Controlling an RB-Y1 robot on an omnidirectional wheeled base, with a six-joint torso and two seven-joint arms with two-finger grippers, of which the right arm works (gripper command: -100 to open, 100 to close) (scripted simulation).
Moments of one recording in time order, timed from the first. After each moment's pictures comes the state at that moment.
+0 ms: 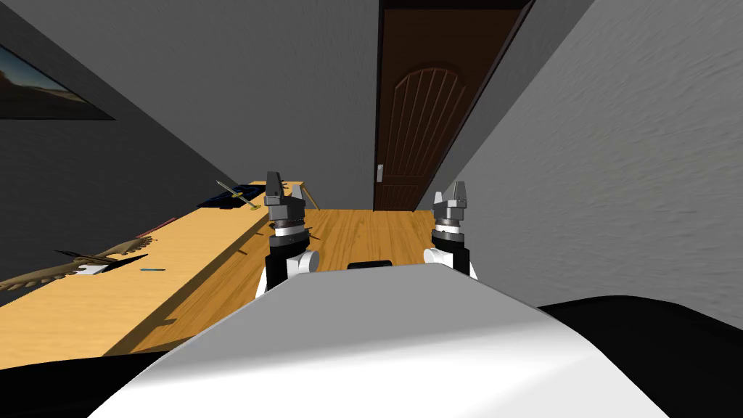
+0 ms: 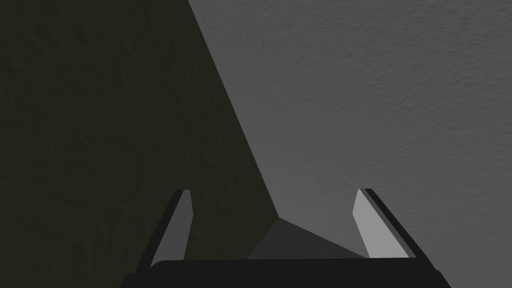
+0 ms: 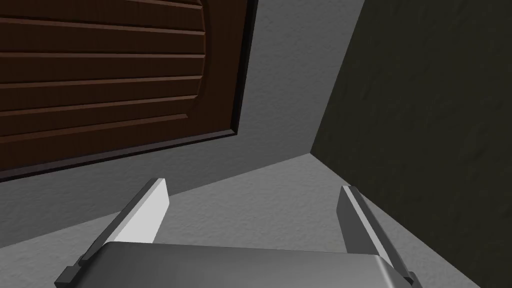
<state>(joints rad) 0.53 -0.04 -0.05 -2.29 -0.12 -0.44 0.11</state>
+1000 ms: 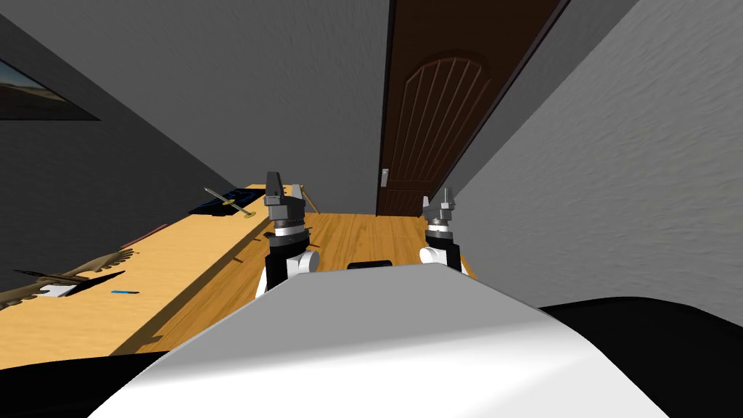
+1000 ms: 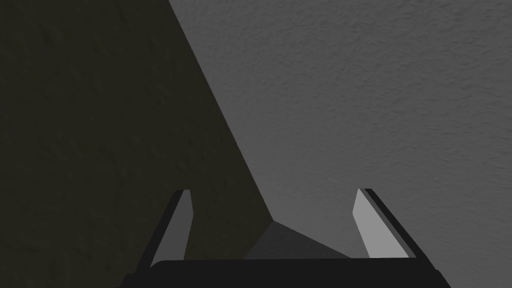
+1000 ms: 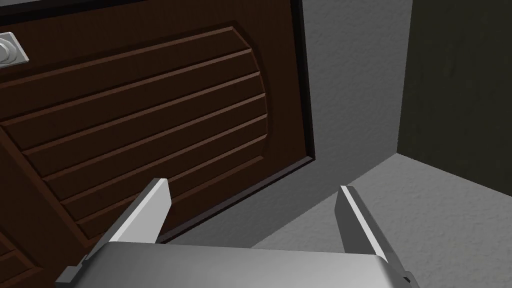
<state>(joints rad) 0.48 -0.14 0.00 -2.16 -0.29 -0.46 -0.07</state>
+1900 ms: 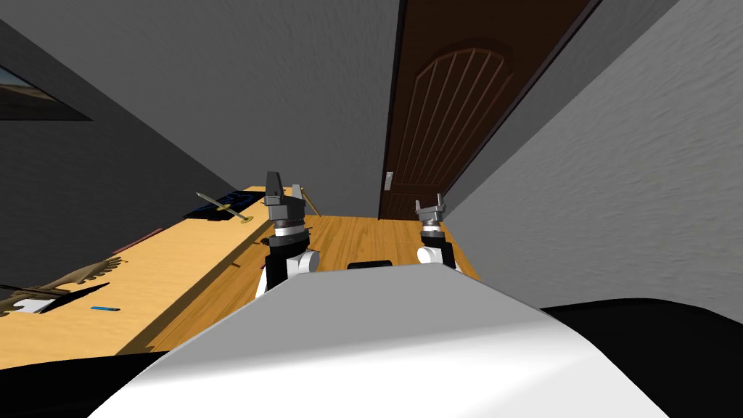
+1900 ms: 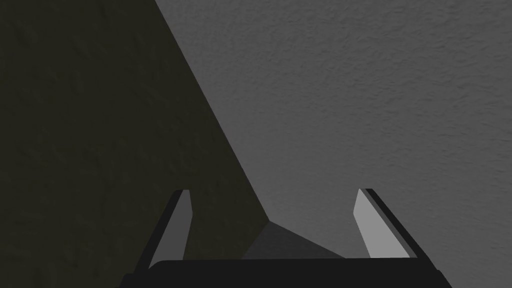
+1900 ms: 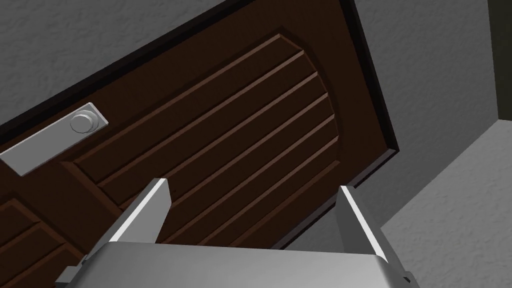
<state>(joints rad) 0.43 -0.22 0.06 -2.03 -0.44 -0.48 -0.23</state>
